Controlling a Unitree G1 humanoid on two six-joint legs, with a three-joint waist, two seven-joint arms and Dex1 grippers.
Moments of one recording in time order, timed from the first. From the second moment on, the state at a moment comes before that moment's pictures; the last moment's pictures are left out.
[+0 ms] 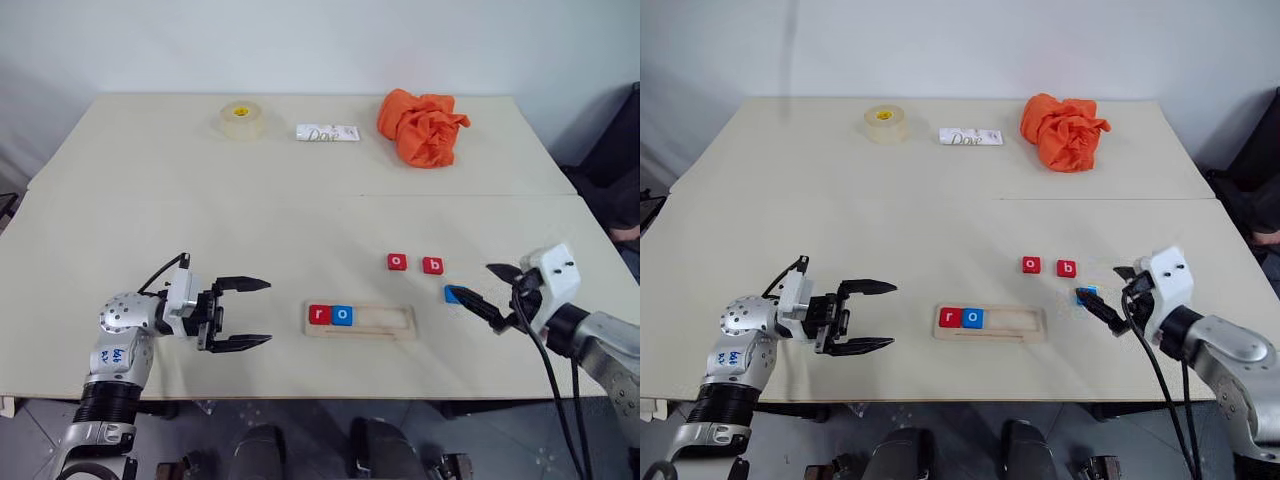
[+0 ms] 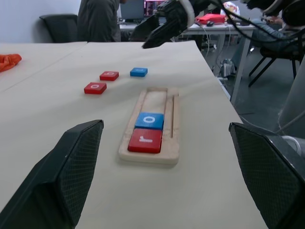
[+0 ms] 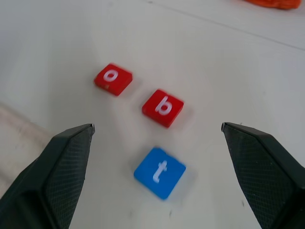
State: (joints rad) left arm -0.31 0.53 0.09 0.26 -0.51 -0.13 -1.48; right arm -0.04 -0.69 -0.33 -0.44 0.54 0.75 0.53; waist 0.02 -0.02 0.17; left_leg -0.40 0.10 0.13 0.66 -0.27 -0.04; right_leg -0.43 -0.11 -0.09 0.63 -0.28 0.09
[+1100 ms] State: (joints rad) left arm -0.28 0.51 0.08 0.17 -0.52 -0.07 -1.43; right arm -0.31 -0.30 -0.13 -0.17 0.25 0.76 0.09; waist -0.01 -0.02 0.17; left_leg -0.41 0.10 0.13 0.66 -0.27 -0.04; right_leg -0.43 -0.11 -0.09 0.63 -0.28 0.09
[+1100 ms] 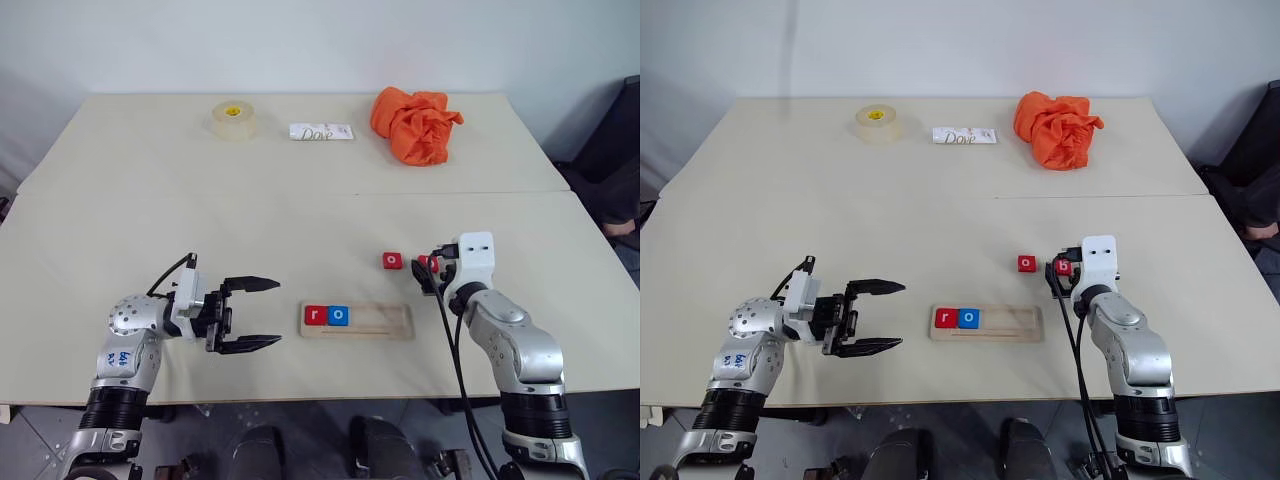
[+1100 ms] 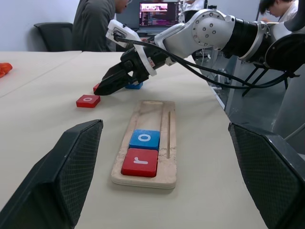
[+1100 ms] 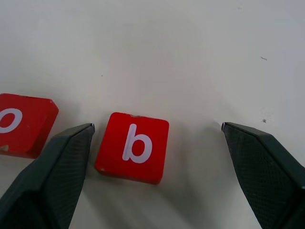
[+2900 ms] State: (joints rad) left arm -0.32 0.57 0.08 0.24 -0.53 -0.01 -1.50; right arm 0.09 -0.26 -0.20 -0.78 0.37 1.09 0.10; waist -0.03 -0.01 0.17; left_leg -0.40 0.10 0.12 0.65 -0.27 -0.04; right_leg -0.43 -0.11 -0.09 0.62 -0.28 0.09
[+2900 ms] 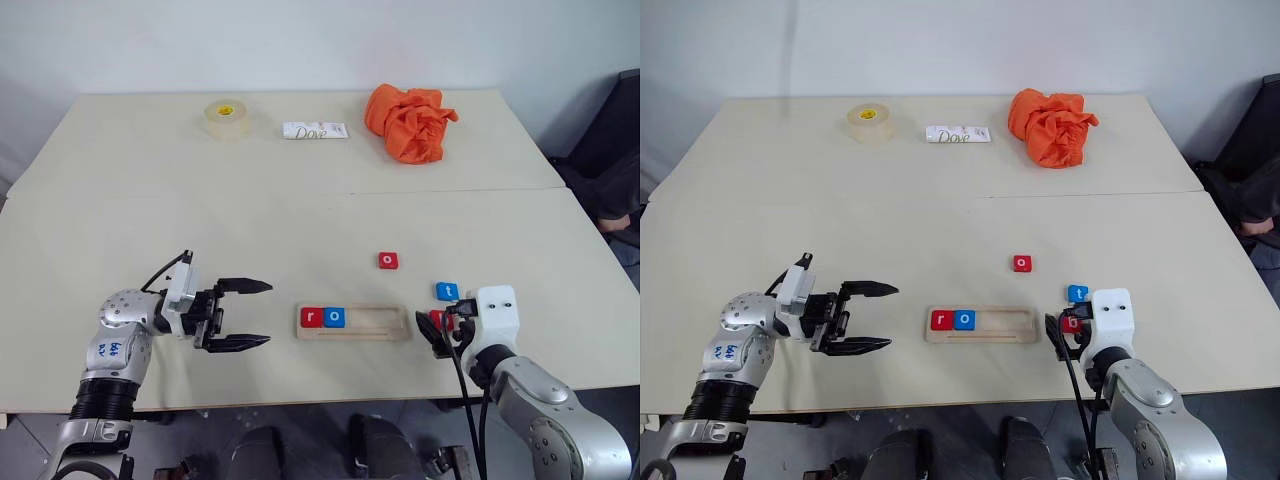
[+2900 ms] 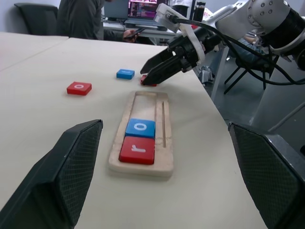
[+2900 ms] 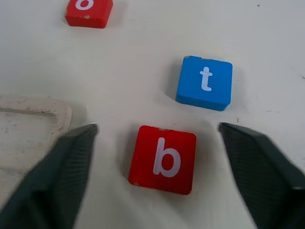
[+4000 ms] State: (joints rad) left arm -0.10 0.68 0.07 0.17 -0.52 -0.14 -1.50; right arm -0.24 -1.03 0.10 -0.11 0.23 0.37 1.15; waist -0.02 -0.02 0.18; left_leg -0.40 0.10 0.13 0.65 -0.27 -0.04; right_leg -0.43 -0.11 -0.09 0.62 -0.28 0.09
